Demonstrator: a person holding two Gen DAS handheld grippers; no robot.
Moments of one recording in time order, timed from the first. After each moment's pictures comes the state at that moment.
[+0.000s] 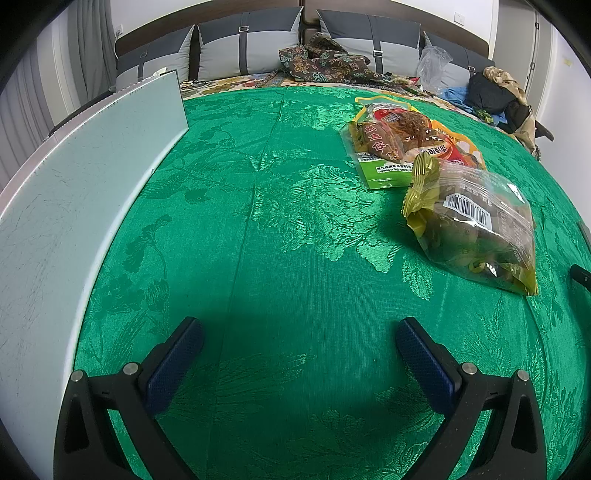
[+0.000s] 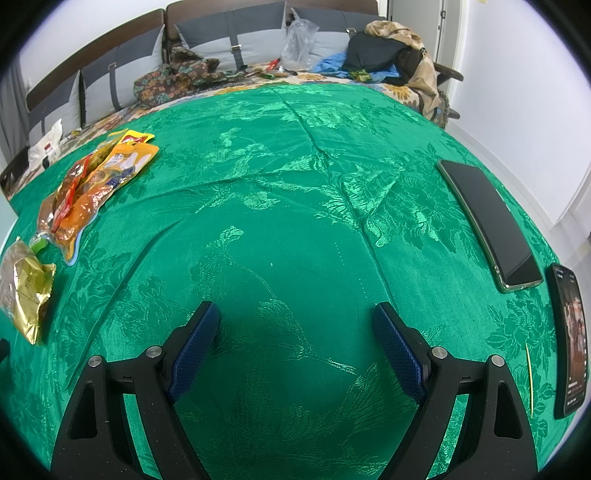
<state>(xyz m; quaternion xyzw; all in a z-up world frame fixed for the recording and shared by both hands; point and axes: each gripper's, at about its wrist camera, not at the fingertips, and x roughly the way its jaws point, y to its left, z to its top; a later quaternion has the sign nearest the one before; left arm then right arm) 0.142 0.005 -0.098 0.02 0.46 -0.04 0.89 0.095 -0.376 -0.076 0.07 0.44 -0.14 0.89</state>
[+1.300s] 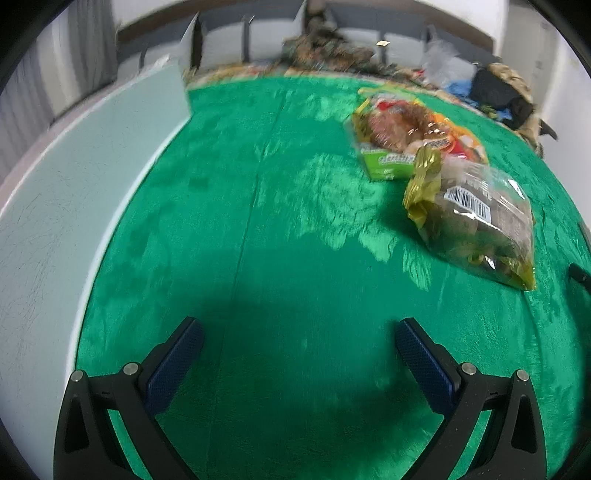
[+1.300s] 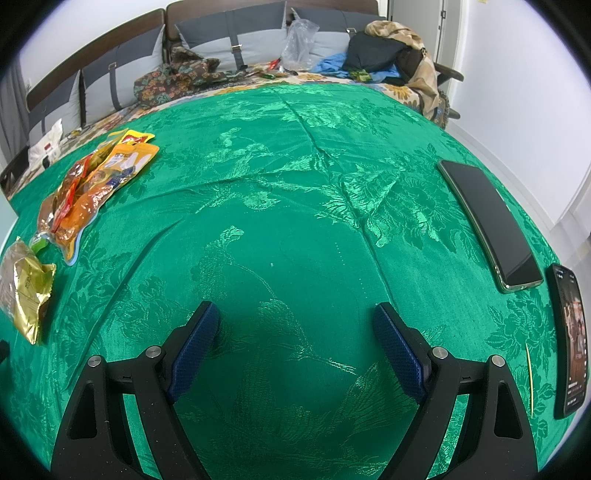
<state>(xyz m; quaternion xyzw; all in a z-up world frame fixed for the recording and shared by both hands) 0.139 0.007 -0.093 0.00 0.49 -0.03 0.87 0.094 -0.375 -0.076 0.07 0.44 -0.14 0.89</state>
